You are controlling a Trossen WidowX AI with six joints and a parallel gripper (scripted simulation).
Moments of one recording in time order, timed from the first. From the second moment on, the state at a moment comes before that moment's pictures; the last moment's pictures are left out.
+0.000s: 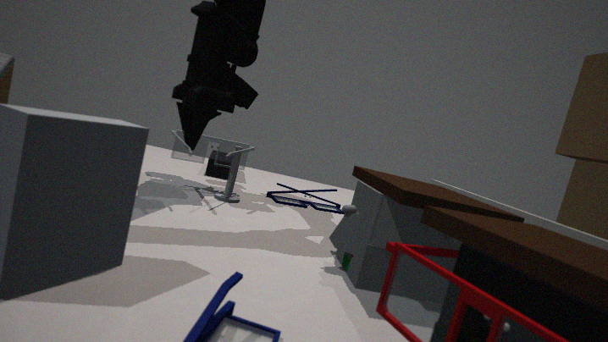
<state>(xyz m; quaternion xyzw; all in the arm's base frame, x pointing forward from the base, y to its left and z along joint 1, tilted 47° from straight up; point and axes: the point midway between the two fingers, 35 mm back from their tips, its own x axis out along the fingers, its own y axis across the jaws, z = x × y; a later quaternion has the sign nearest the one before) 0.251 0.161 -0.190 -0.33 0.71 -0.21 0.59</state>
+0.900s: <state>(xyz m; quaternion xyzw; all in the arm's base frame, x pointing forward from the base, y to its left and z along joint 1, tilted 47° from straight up) 0.228 0.168 -0.193 -0.33 0.71 -0.21 0.59</state>
